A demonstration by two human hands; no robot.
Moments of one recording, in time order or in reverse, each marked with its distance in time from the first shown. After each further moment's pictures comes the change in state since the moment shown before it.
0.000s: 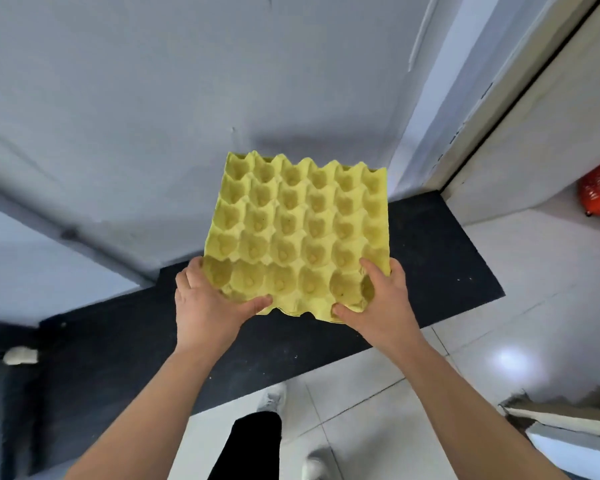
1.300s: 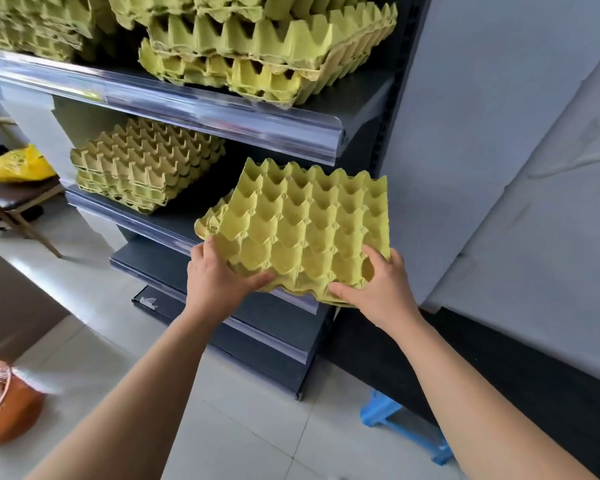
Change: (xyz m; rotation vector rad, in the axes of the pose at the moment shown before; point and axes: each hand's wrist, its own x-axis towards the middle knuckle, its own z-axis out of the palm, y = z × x) left_hand -0.292 -0.426 -0.482 -0.102 0.715 -0.381; right_hand -0.384 -0.435 0.310 -0.165 -0.465 -0.739
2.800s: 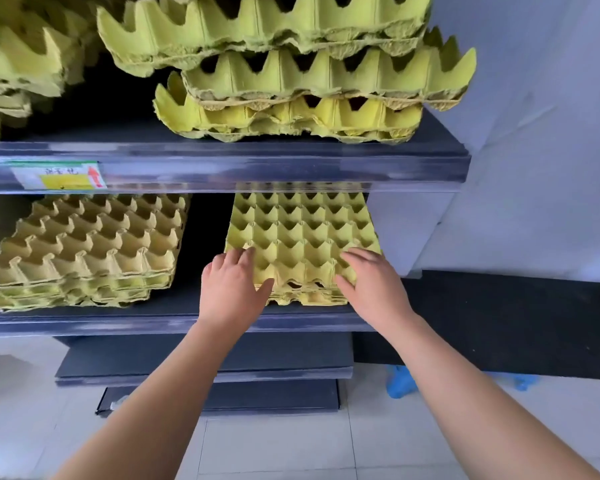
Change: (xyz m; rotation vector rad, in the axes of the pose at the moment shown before) left_hand 0.197 -0.061 -0.065 0.394 -0.239 0.673; right_hand 0.080 -0.149 0.137 -0.446 0.279 0.091
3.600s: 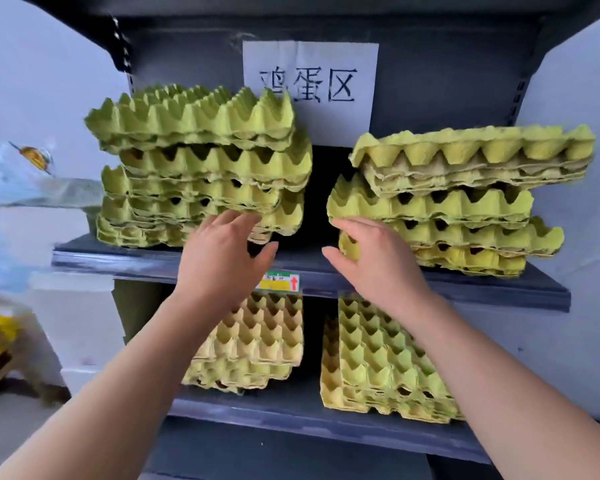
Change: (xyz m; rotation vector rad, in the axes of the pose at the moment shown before) left_hand -0.009 -0.135 -0.276 -0.077 0.595 0.121; right_hand 0.032 -0.281 -0.147 0.112 0.378 -0.388
